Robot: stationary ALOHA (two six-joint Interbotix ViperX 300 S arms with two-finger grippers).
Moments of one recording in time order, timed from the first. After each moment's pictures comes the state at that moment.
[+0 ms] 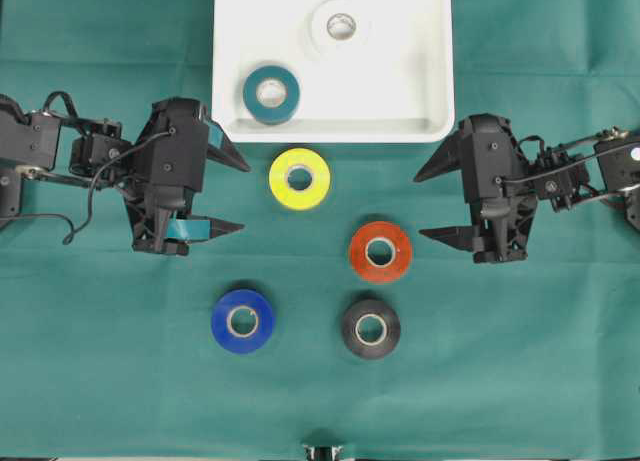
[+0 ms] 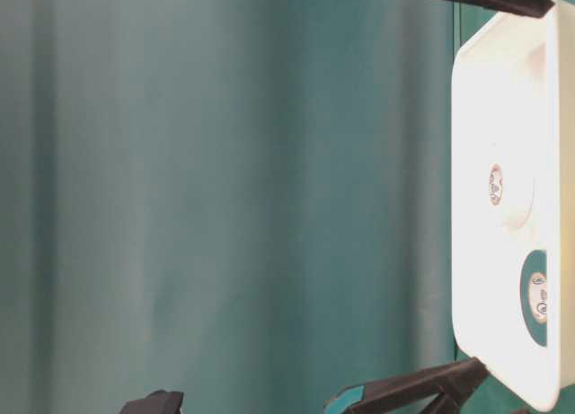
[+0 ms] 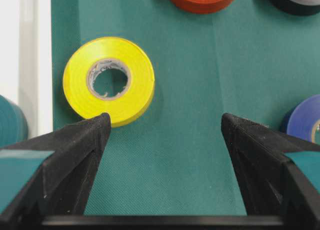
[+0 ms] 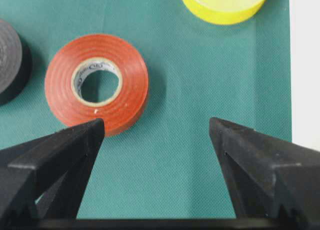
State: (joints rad) left arm -0.08 -0.24 0.87 -0.03 0.05 0.04; right arm 0.09 -0.21 0.97 -0.34 -0.05 0.54
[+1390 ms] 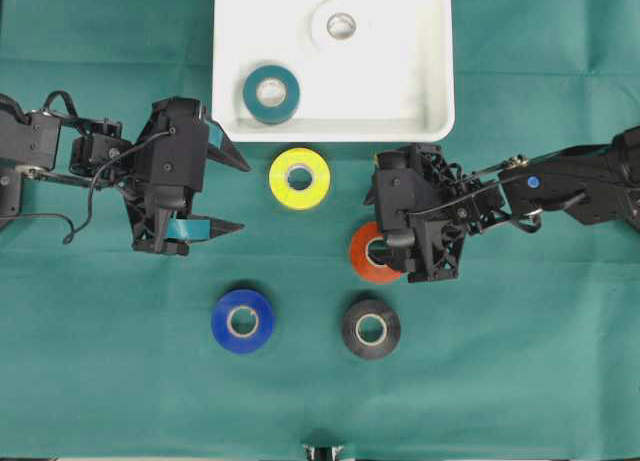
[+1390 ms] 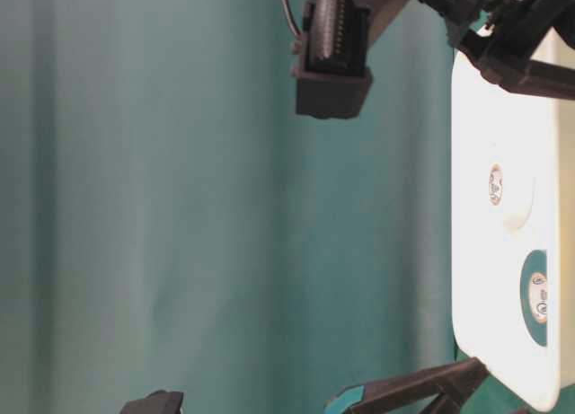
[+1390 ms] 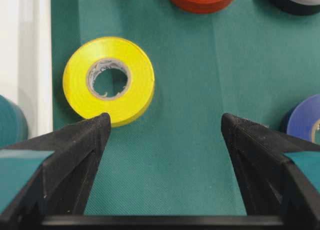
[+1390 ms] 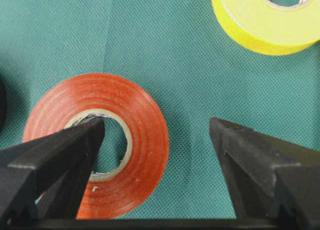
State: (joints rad) left arm -0.08 -0.24 0.87 -0.03 0.05 0.04; right arm 0.12 0.13 0.75 -0.34 -0.04 0.54
